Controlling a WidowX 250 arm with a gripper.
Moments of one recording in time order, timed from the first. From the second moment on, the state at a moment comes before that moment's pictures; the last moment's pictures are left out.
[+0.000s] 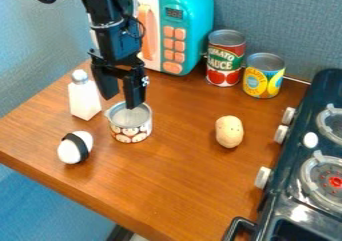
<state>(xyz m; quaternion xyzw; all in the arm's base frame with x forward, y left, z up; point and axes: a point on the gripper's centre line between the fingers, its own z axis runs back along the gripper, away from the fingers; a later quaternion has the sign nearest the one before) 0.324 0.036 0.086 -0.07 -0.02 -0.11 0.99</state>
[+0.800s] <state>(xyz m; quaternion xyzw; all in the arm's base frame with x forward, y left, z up) 0.328 0.060 0.070 -0.09 0.01 -0.10 0.99</state>
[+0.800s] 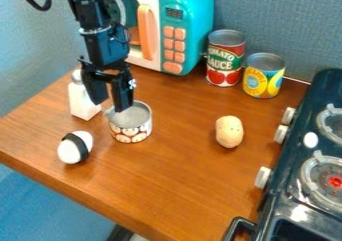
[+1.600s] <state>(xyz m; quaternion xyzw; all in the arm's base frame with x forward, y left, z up) 0.345 0.047 0.040 -0.04 0.04 -0.12 0.99</state>
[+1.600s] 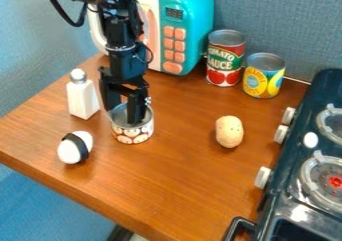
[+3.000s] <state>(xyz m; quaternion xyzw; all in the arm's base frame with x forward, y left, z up) 0.295 -0.069 0.027 -0.19 0.02 -0.29 0.94</state>
